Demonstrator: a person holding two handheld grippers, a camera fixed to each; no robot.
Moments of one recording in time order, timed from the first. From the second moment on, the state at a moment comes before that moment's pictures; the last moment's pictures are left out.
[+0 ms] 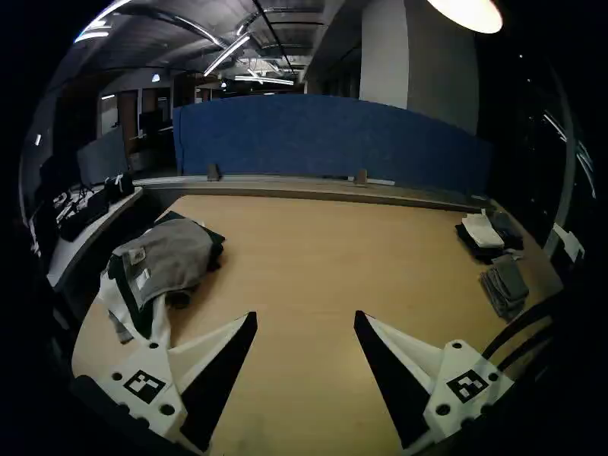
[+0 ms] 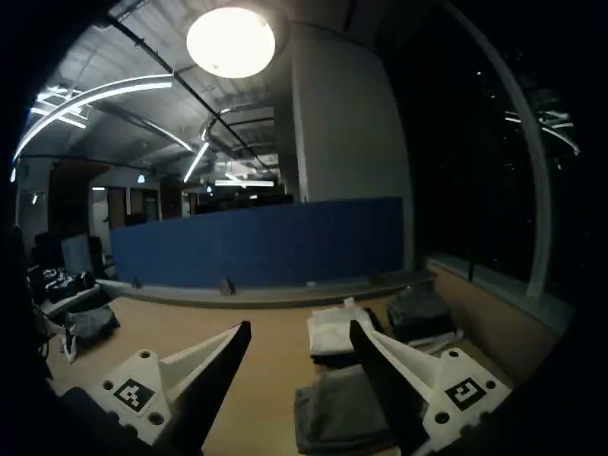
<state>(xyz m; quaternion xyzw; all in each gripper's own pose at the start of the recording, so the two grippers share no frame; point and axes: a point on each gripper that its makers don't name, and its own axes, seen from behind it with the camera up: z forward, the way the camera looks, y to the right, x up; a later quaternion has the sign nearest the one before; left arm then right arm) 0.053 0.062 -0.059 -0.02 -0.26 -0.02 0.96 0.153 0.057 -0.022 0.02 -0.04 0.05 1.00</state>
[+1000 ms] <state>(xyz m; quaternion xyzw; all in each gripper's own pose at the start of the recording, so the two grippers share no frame) 0.189 0.051 -0.020 -0.03 -0.01 -0.02 1.00 0.171 0.008 -0.044 0.02 -0.03 0.02 1.00</state>
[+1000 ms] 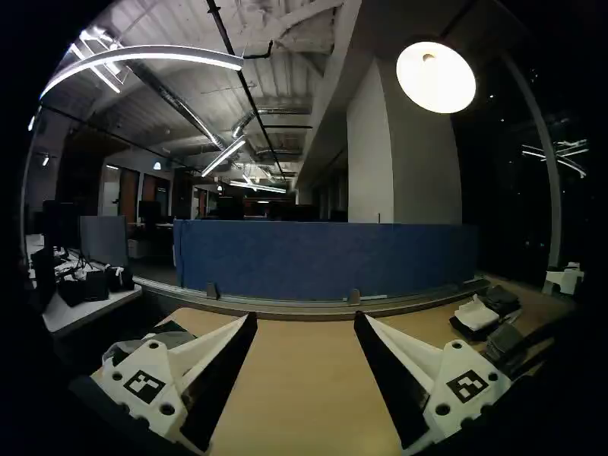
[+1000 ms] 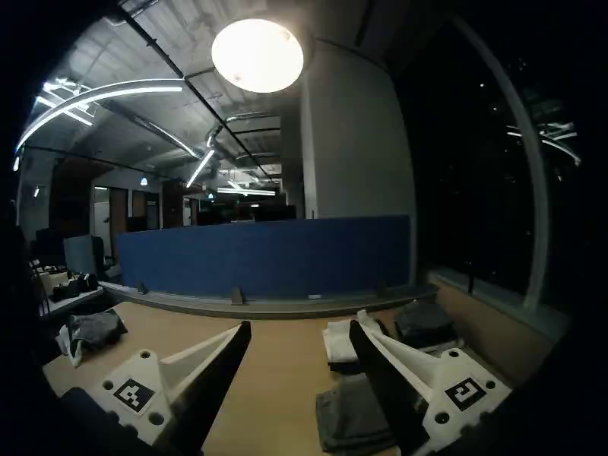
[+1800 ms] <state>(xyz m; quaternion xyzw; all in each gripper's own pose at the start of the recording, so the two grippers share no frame) 0.091 0.005 -0.018 0.00 0.00 -0.01 1.00 0.162 -0.029 -0.031 0.03 -0.04 -0.02 1.00</state>
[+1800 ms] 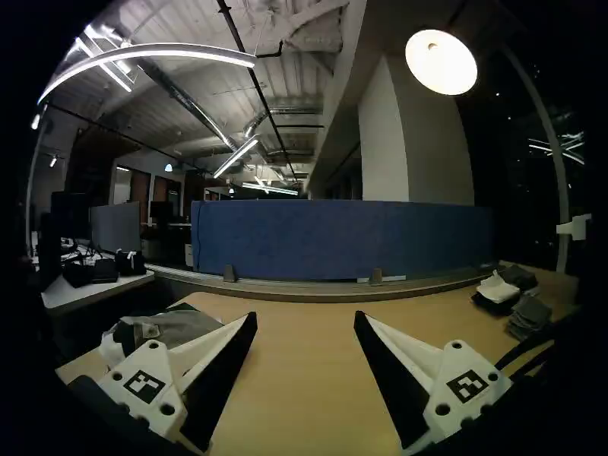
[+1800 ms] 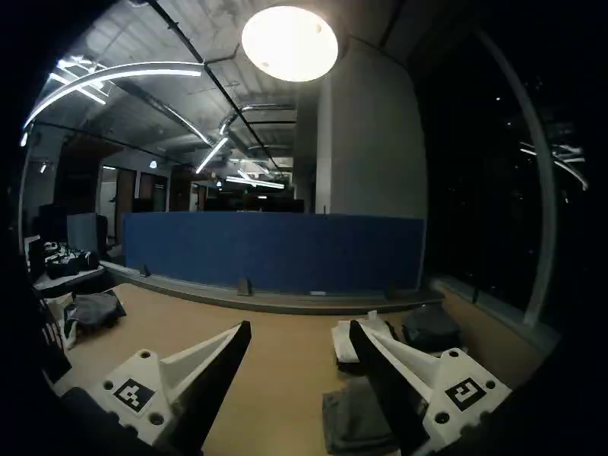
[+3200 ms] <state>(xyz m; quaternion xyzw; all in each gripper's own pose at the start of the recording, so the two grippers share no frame) -0.002 -0.007 0.006 0.01 0.00 0.00 1.00 0.133 -0.084 0.016 0.06 -0.04 -0.04 1.00</state>
